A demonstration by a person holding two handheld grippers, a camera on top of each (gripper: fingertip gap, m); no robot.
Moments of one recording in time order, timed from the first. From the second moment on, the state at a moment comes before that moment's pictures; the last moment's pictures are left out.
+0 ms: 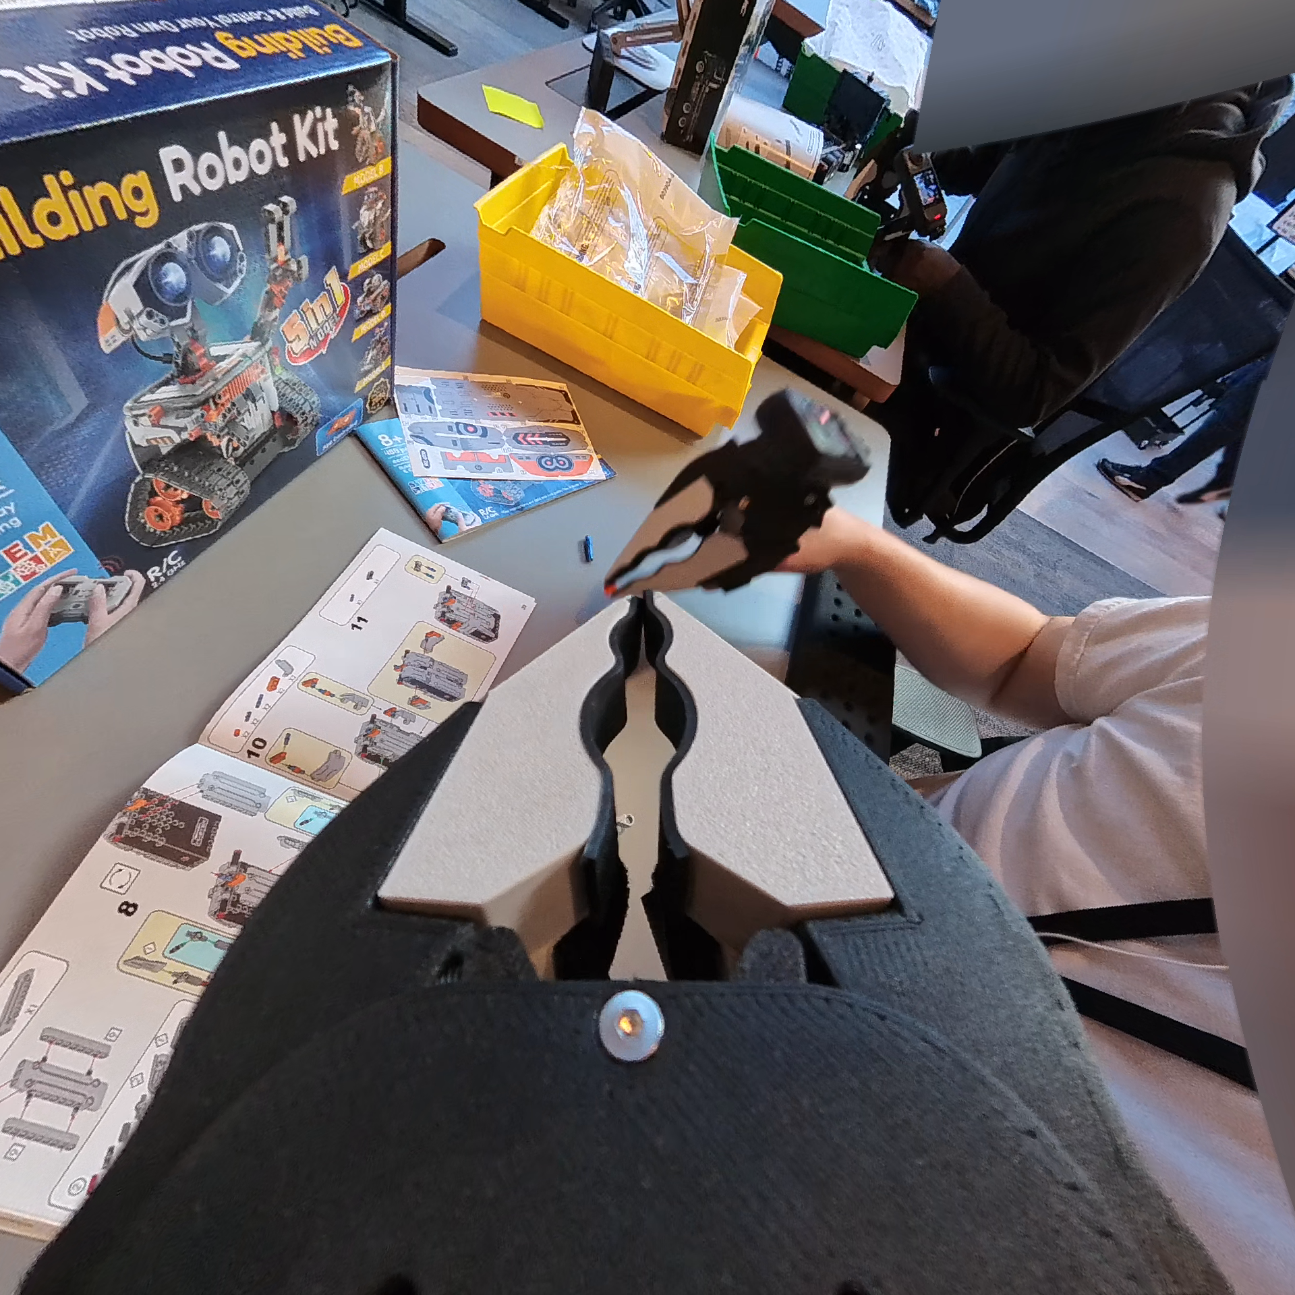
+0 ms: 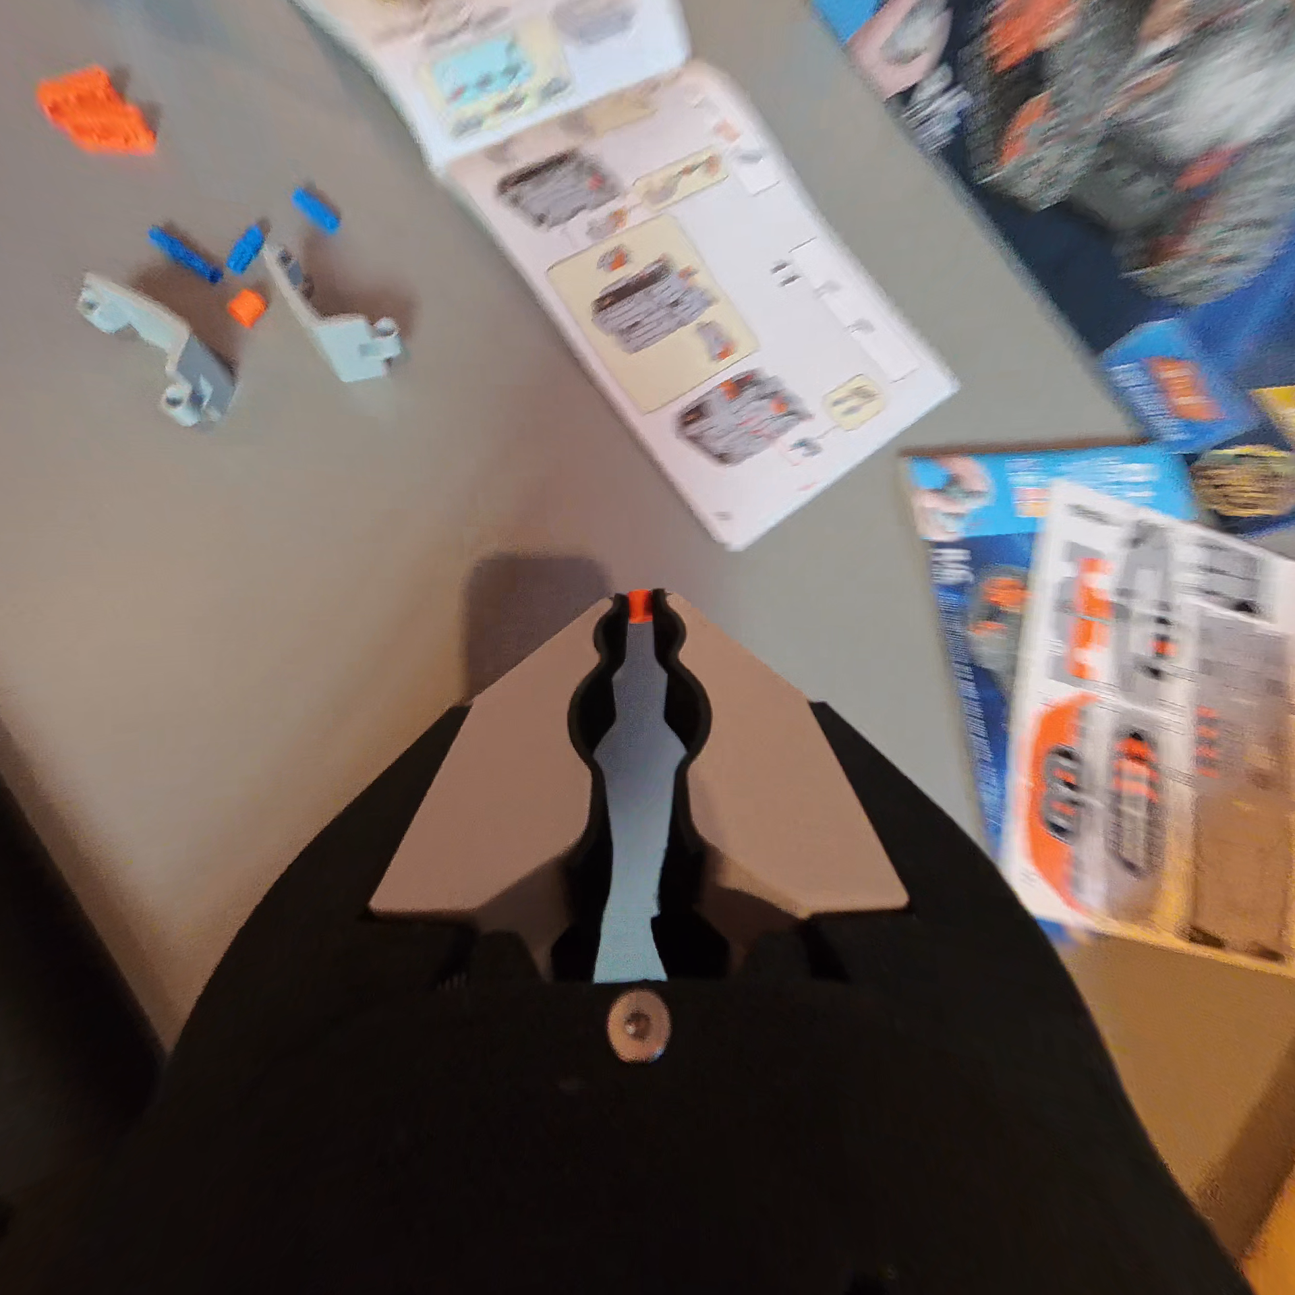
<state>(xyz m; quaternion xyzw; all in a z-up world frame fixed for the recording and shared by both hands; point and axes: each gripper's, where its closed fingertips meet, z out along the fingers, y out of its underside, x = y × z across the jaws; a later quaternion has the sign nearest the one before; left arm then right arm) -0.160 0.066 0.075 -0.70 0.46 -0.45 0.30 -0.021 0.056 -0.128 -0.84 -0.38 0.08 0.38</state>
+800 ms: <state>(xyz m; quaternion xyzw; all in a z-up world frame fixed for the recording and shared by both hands) -0.153 0.064 0.064 -0.71 0.47 -0.44 0.28 0.070 0.065 -0.161 -0.89 -0.30 0.10 0.33</state>
